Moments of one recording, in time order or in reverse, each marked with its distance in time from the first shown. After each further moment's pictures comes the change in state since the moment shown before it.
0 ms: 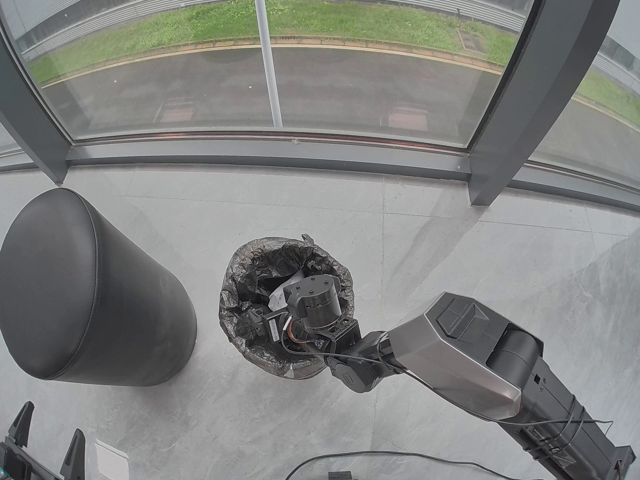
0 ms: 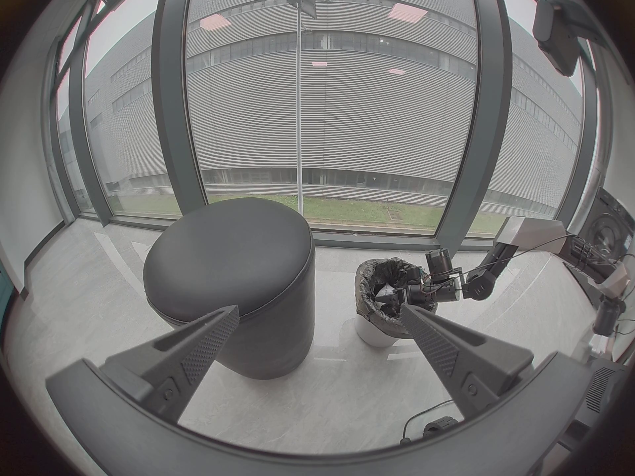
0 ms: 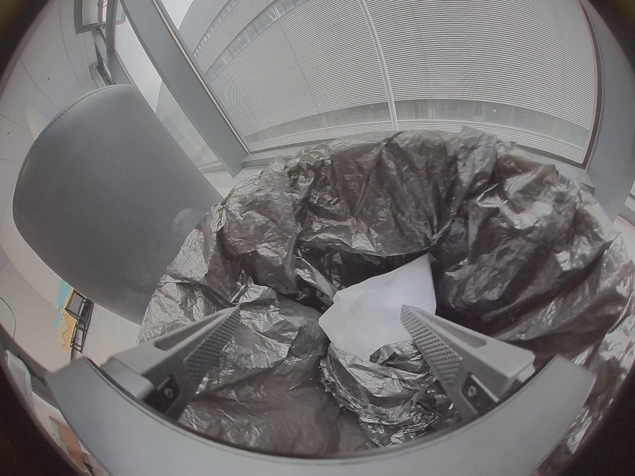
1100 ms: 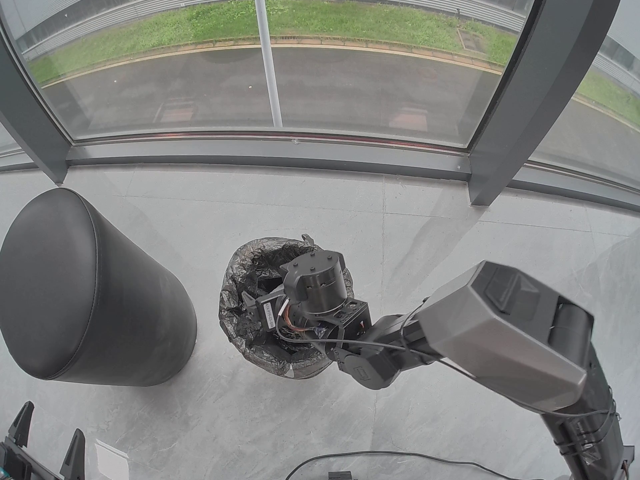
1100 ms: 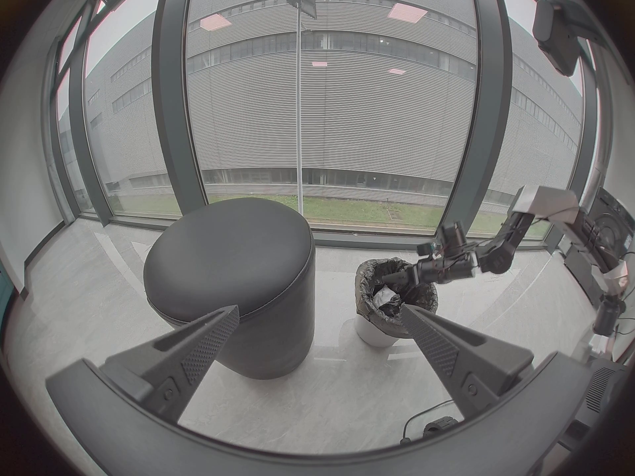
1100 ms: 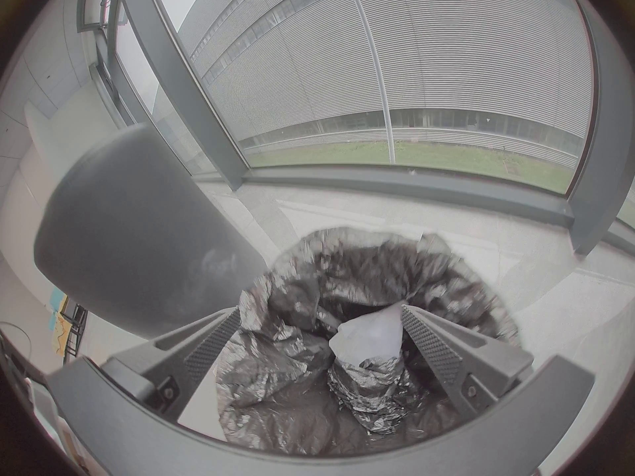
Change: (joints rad) left arm 0.000 0.000 0.000 0.000 0.000 0.000; right arm 0.049 -0.239 0.197 0.013 -0.094 -0.005
